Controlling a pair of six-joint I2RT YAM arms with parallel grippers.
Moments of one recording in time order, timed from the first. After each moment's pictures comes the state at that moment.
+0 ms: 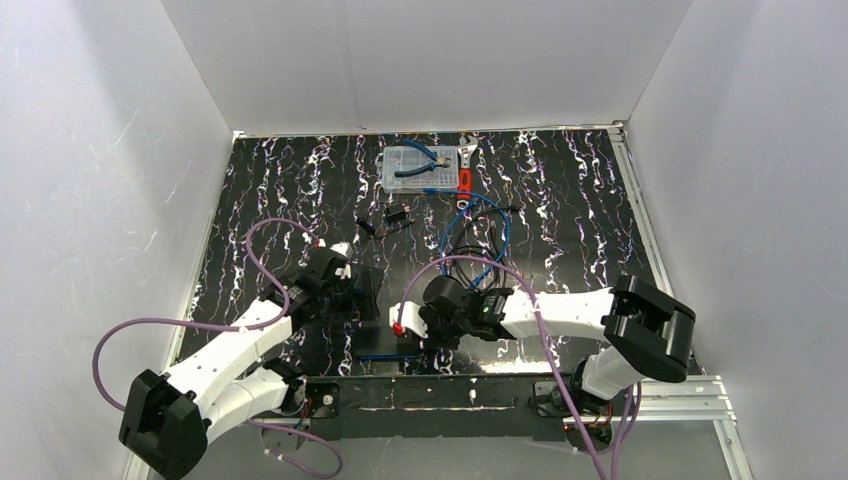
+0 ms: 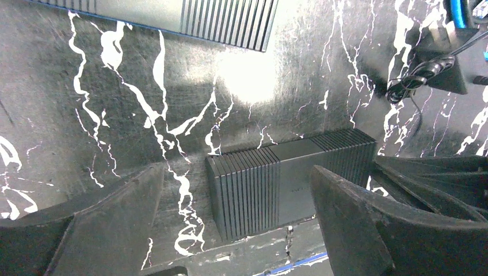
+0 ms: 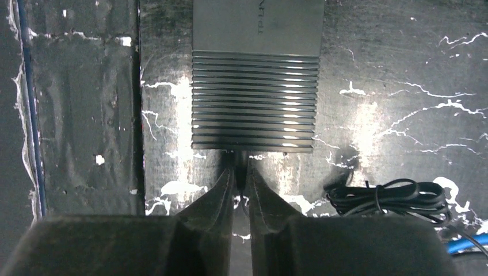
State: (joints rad) left arm -0.55 0.97 0.57 -0.67 0.04 -0.58; right arm 1.18 1.51 0.76 -0.16 -0.27 -0.40
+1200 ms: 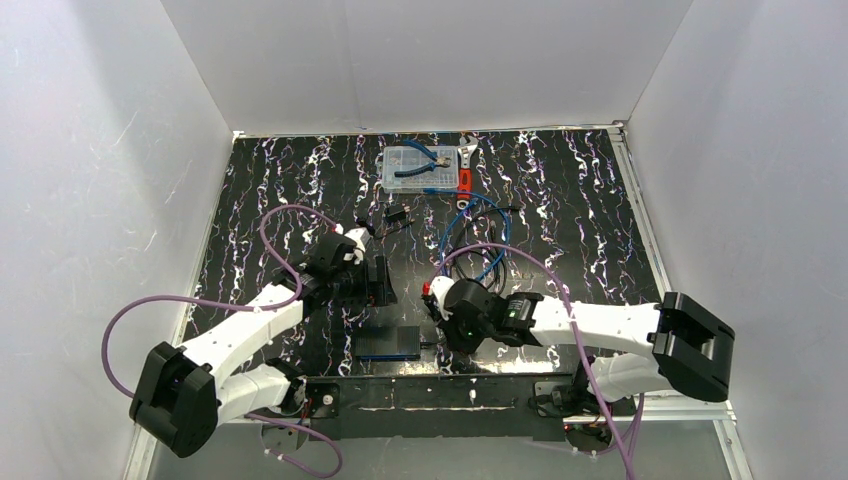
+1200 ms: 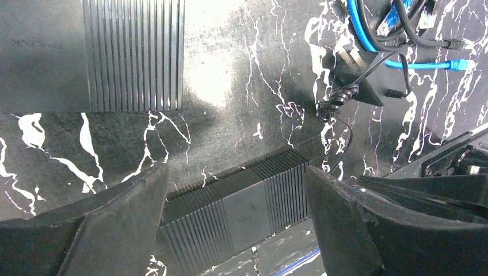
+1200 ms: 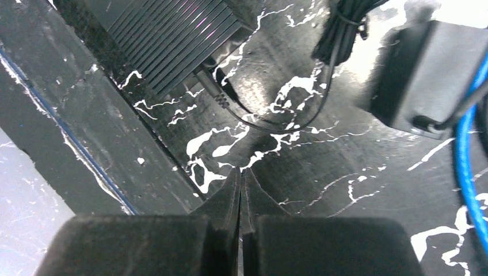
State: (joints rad) left arm -0.55 1.10 0.63 -0.48 0.18 -0.55; right arm 1.18 1.29 0.67 -0.32 -0.06 0.30
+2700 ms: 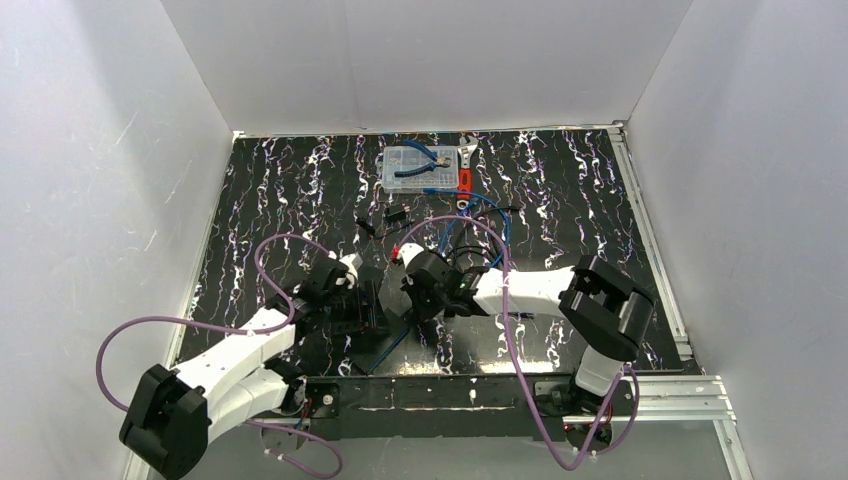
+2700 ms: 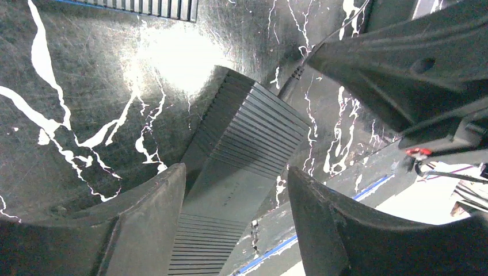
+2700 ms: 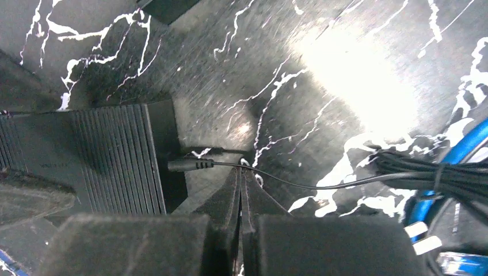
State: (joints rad) left arm -0.55 0.97 0.43 -0.45 0.28 -0.65; right arm 1.09 1.71 0.94 -0.11 0.04 0.33
